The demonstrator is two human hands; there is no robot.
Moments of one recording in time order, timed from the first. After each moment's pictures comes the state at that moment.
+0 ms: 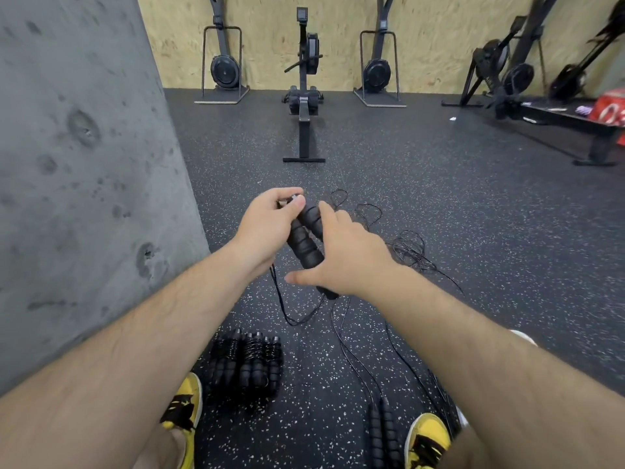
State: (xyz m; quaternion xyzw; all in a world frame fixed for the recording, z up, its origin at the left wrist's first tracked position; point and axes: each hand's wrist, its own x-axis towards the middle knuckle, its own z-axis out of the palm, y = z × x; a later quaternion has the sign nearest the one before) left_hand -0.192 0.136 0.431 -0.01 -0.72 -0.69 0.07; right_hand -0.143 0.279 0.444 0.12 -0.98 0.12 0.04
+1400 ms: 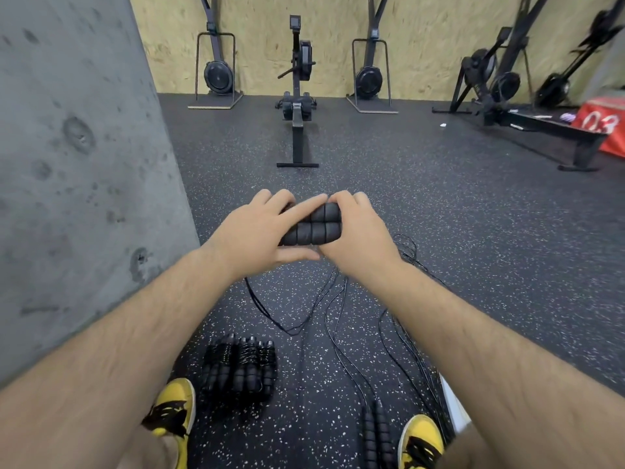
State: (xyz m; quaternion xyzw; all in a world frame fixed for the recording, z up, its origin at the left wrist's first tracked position) left_hand -0.176 0.105 0.443 -0.29 -0.92 -0.01 0.26; right_hand -0.158 0.299 0.447 0.11 -0.93 0.30 0.18
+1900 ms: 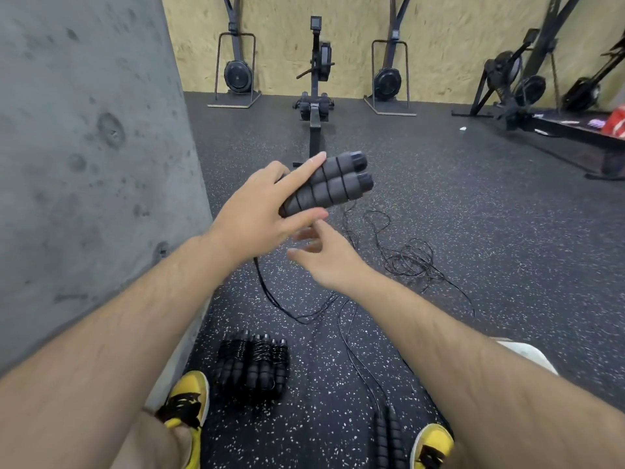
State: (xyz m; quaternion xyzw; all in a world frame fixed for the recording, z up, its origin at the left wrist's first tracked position) left_hand -0.177 0.081 0.466 -0.27 -0.90 -0.20 0.28; right_hand -0.167 0.244 0.419 0.13 -0.86 0.49 -0.03
